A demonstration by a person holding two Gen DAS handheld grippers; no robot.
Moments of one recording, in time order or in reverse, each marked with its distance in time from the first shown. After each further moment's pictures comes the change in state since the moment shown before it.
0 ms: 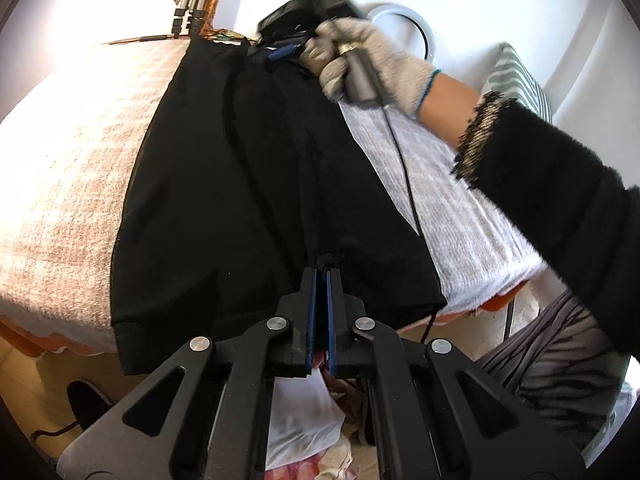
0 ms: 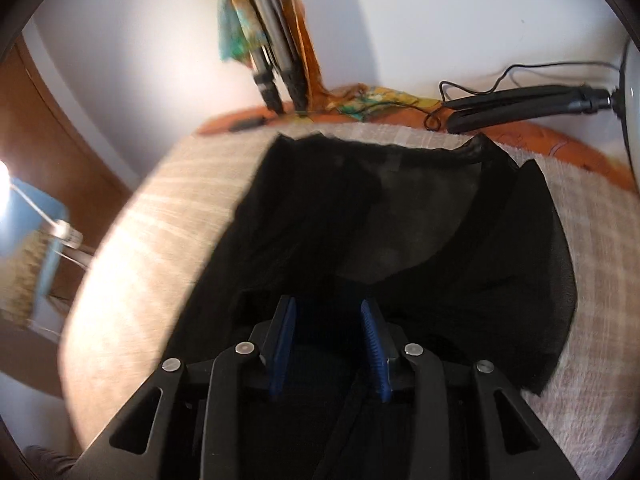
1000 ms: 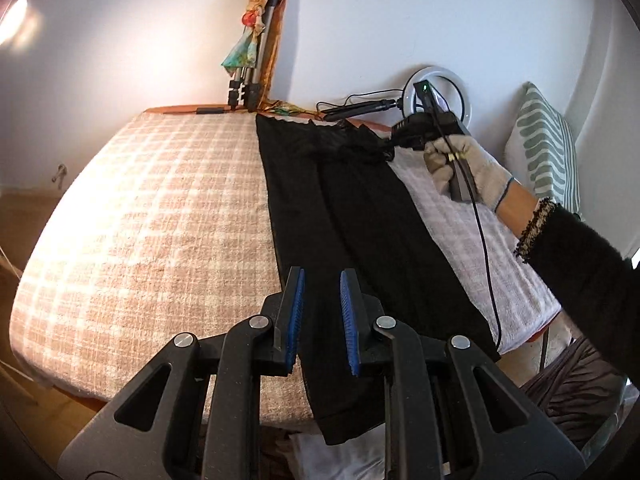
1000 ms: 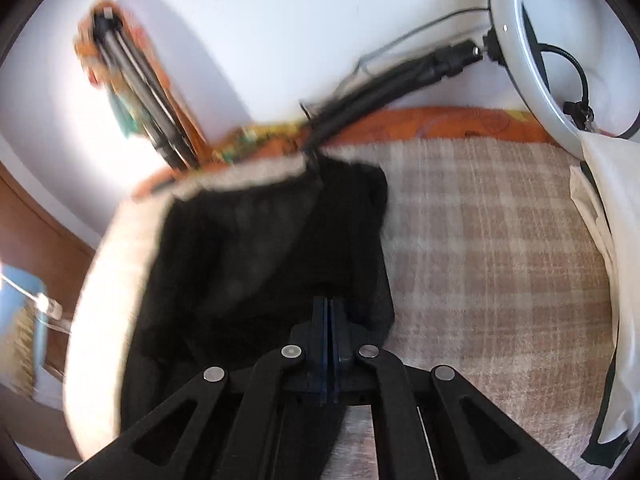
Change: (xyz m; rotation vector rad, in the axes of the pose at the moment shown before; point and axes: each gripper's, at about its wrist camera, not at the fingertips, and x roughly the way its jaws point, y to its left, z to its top) left arm -0.076 0.078 0.066 0.045 -0.162 0.126; right arm -0.030 -0.088 0.010 0.243 -0.062 -0.107
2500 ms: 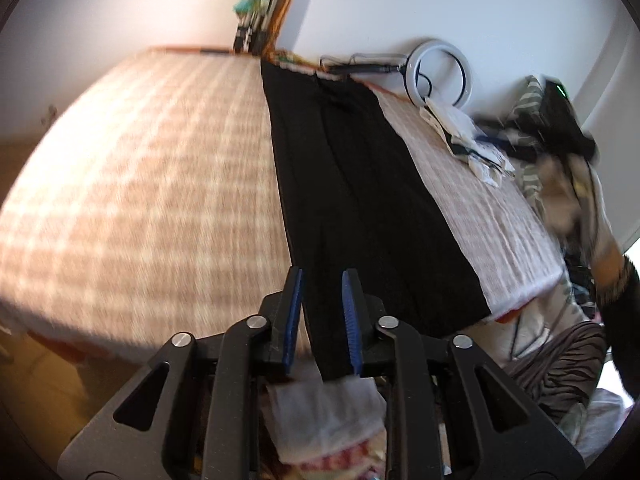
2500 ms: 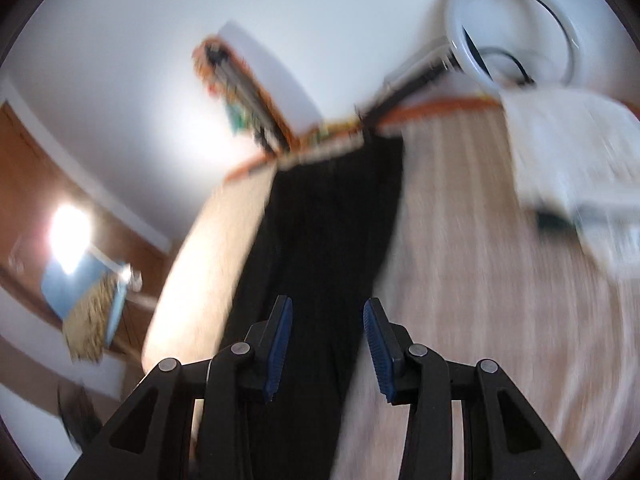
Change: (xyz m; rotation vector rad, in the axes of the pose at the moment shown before) left arm 0.002 0.022 -0.041 -0.127 0.166 -0.089; right arm -0.198 0.035 -0.121 0.040 0.022 0.163
